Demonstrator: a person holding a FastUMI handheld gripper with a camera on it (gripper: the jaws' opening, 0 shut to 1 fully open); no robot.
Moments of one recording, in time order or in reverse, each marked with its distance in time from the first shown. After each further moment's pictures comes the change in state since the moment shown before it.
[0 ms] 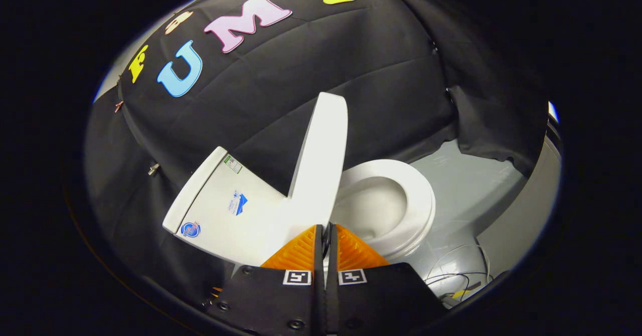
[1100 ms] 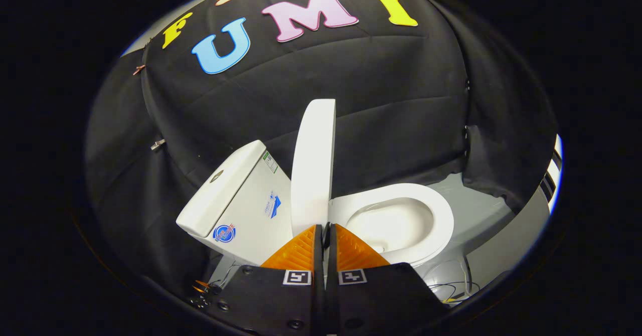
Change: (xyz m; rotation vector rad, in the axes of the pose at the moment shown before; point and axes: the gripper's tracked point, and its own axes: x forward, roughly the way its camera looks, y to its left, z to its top) arm -0.008 0.151 0.001 -0.221 -0.045 -0.058
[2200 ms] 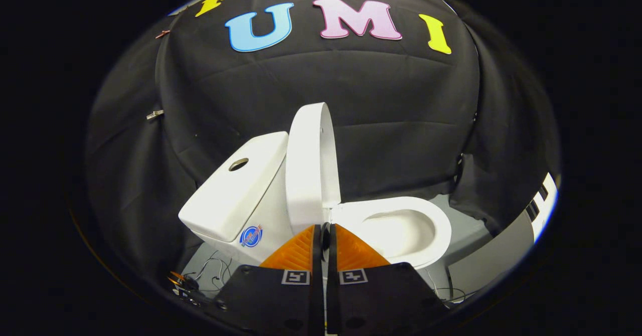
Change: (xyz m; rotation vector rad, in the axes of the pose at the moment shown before) arm 0.015 0.102 -0.011 -0.177 -0.031 -0.098
